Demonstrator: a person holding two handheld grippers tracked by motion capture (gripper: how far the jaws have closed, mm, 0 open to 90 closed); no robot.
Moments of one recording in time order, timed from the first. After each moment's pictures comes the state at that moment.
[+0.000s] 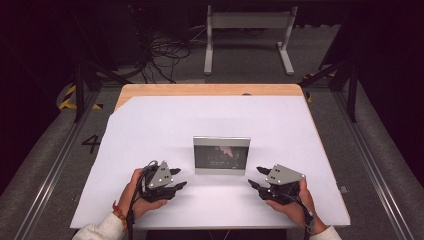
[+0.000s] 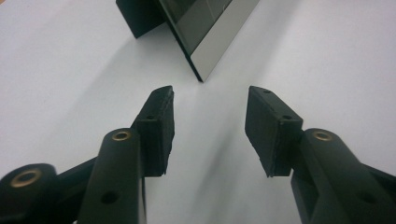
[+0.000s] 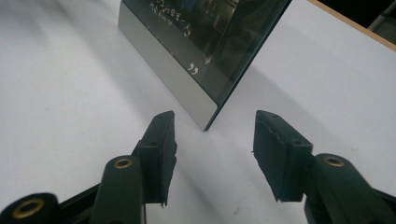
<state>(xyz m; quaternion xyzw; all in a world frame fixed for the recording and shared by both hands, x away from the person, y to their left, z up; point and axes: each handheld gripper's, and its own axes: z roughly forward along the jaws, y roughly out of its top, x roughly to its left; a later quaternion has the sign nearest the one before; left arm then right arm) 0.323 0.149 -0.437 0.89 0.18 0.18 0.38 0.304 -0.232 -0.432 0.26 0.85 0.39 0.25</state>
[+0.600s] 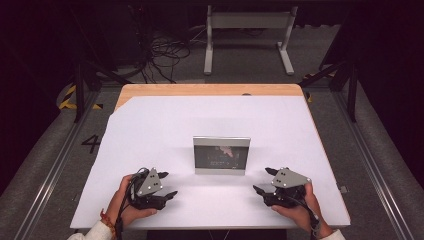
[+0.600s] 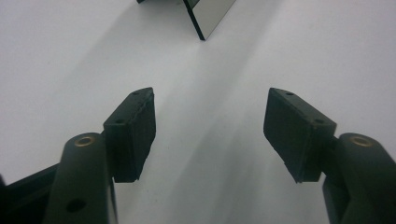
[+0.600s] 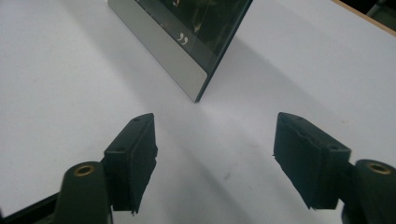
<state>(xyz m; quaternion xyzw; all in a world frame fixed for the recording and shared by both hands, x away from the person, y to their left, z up) 0.312 0.173 -0.448 0.89 0.19 0.17 0.37 0.300 -0.247 -0.440 0.27 0.85 0.38 0.25</state>
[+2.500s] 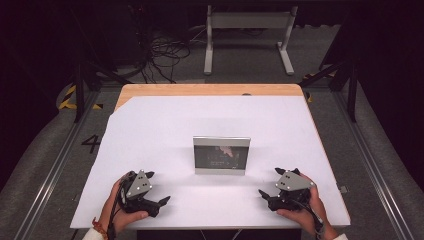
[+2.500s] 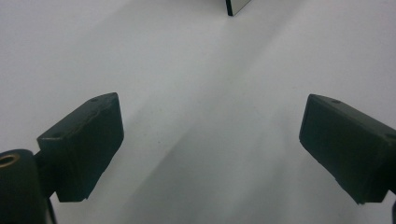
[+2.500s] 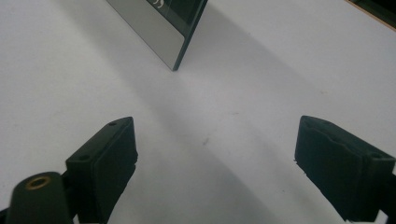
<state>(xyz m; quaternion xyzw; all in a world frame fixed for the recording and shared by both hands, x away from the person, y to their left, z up) 0.305 0.194 -0.460 0.87 0.26 0.17 0.38 0.296 -0.261 -0.451 0.28 0.85 0.35 0.28</state>
